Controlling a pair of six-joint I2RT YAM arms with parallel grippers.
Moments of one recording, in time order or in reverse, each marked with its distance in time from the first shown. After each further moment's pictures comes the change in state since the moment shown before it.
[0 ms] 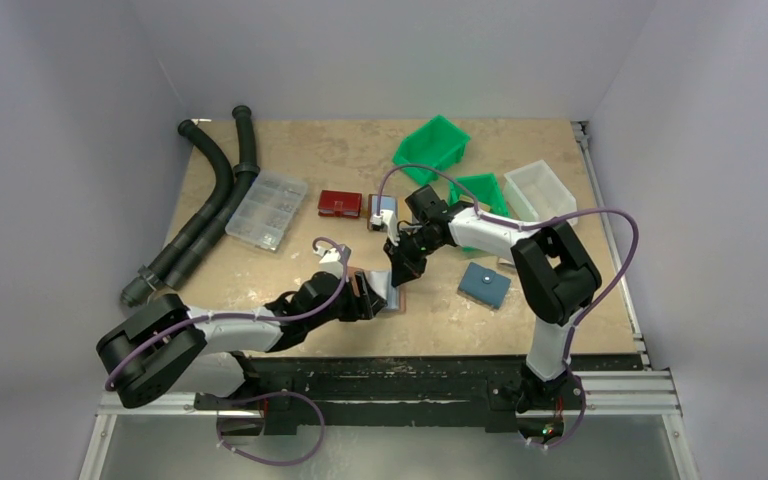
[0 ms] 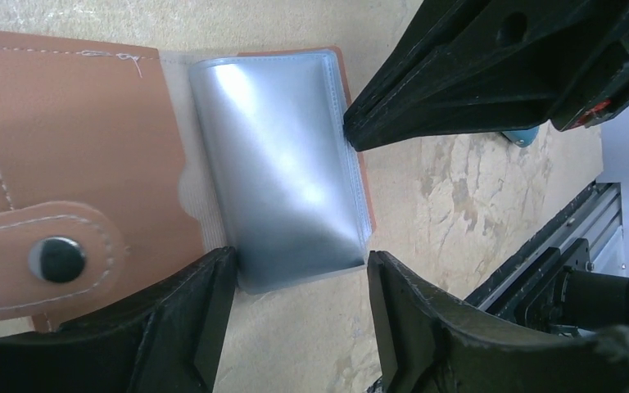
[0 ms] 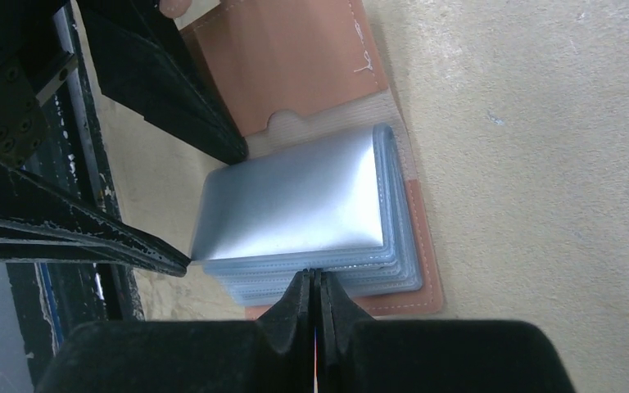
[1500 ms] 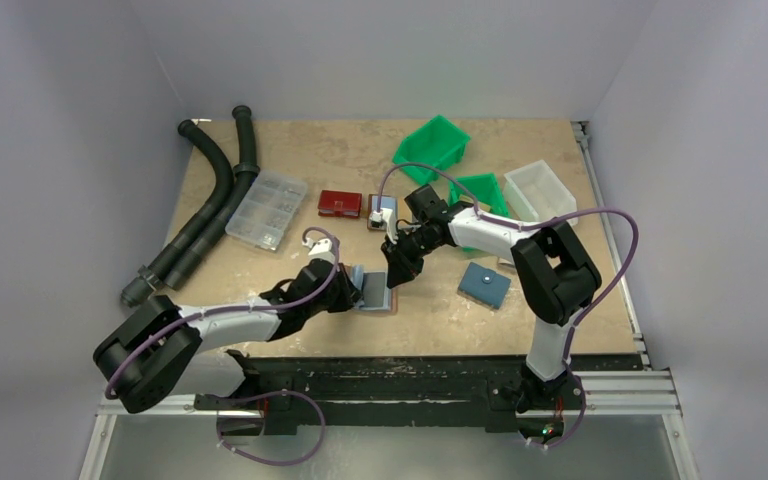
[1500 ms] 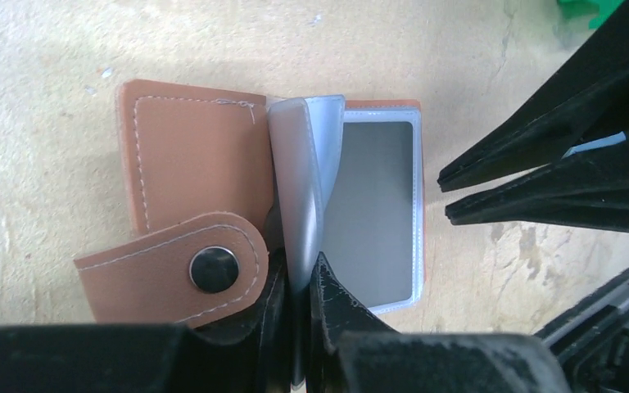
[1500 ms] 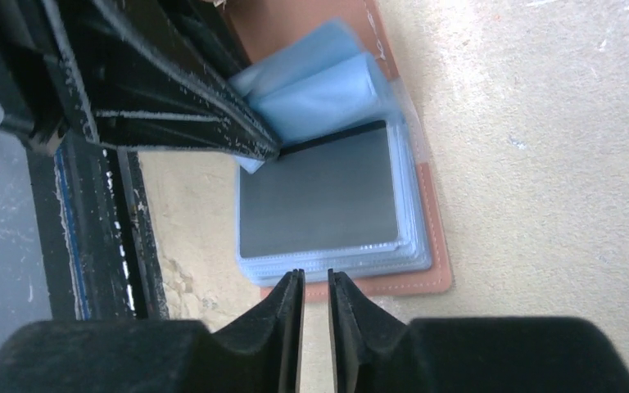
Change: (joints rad) left arm 0.091 -0.005 0.096 -0.248 -0.058 0.048; right arm -0.002 0.000 0.000 0.027 -0.060 0.055
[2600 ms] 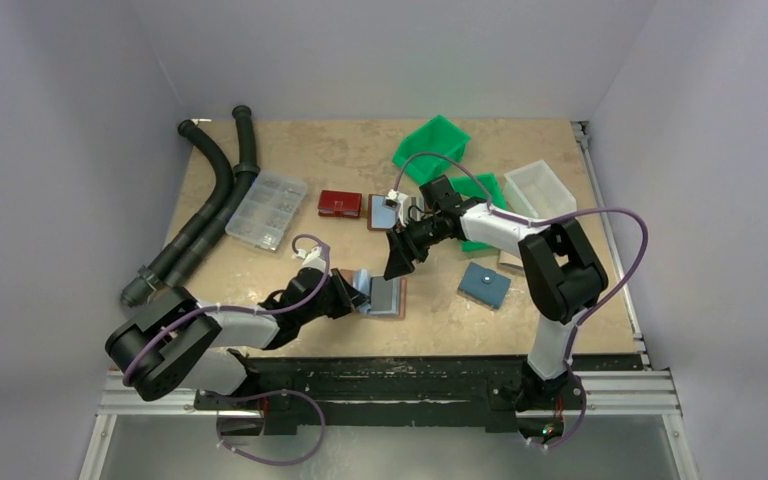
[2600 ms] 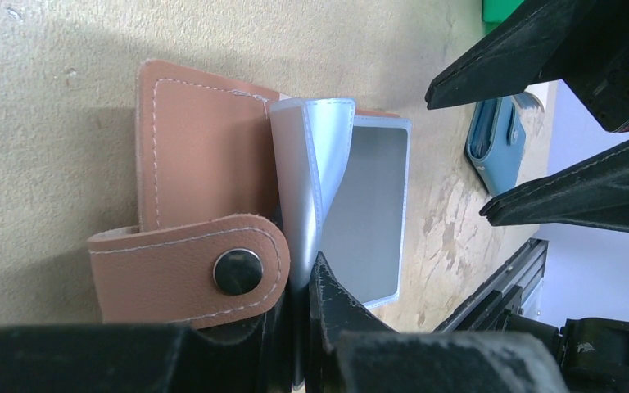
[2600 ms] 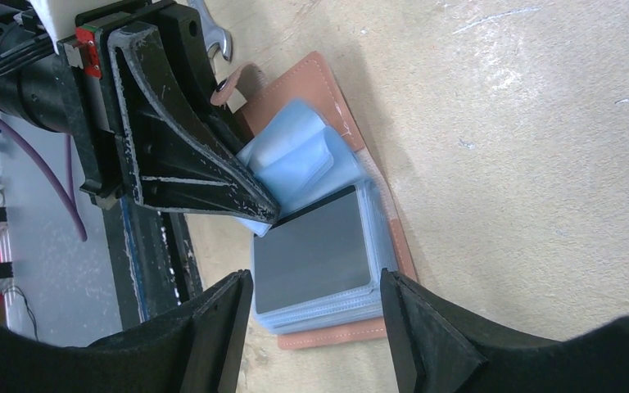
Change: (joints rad) left arm 0.058 0.065 -0.166 0.367 0.159 -0.228; right arm -0.085 -0.014 -0.019 0.109 -0.107 0.229
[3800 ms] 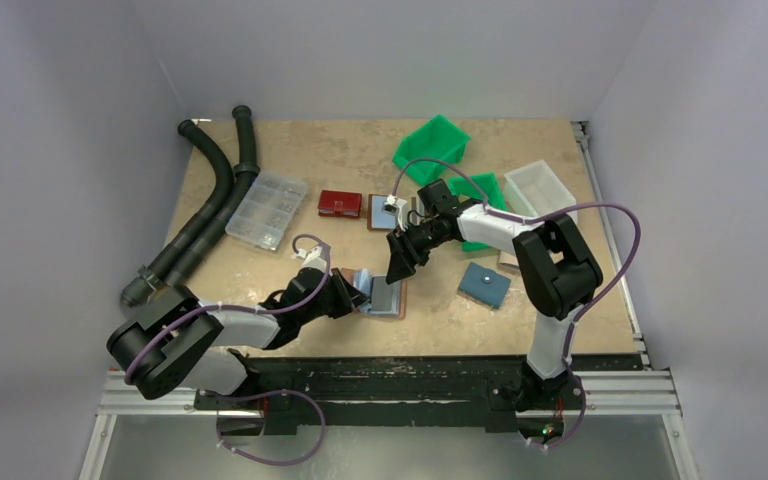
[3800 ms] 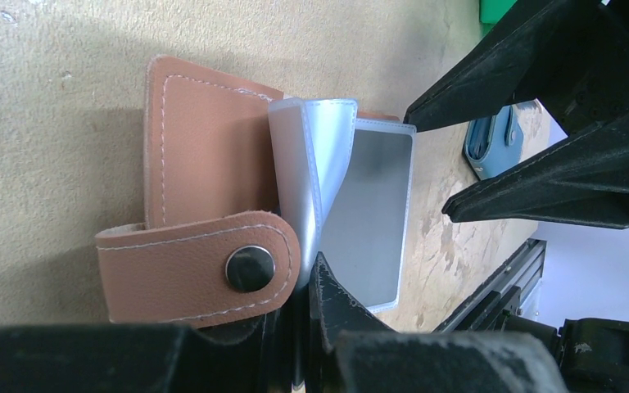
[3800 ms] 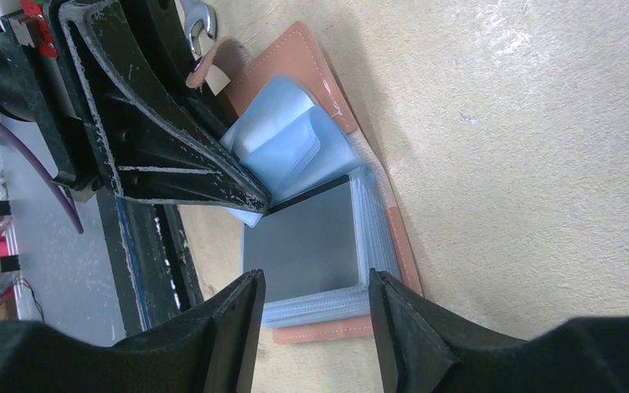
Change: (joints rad) left arm 0.000 0.013 0.000 0.021 0.000 -0.002; right arm 0.008 0.037 0.001 -0.029 0.008 0.000
